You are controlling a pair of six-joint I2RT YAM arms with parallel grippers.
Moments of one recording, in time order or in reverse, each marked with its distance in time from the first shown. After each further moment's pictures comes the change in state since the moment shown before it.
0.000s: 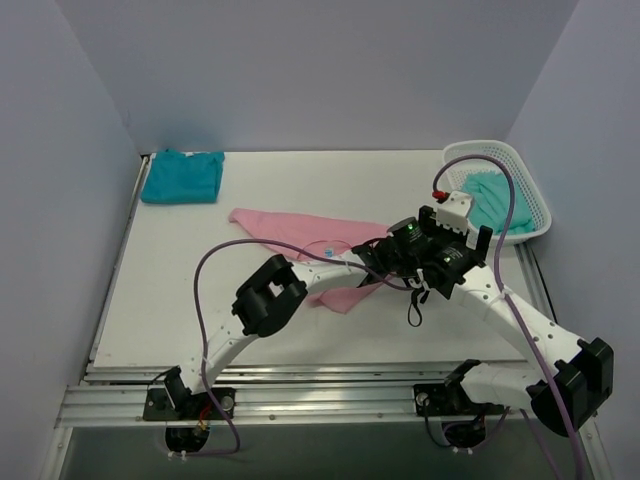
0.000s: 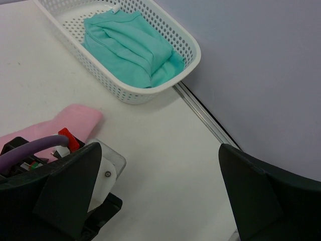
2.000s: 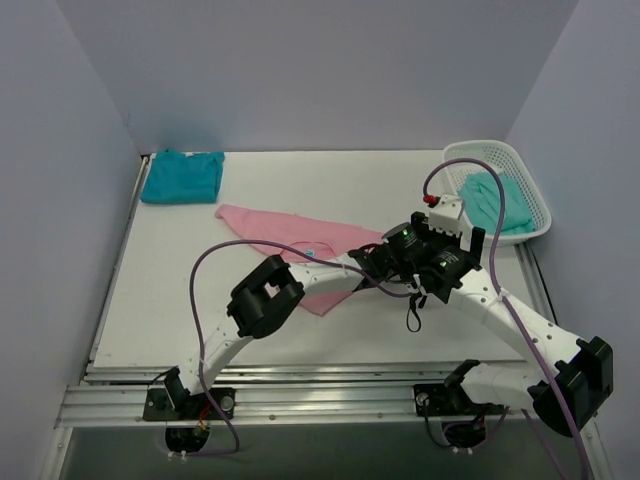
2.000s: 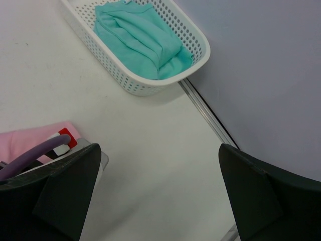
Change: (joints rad) left arm -0.012 -0.051 -0.100 -0.092 -0.258 0.077; right arm 0.038 0.016 -0.022 -0.004 -0.027 -0.037
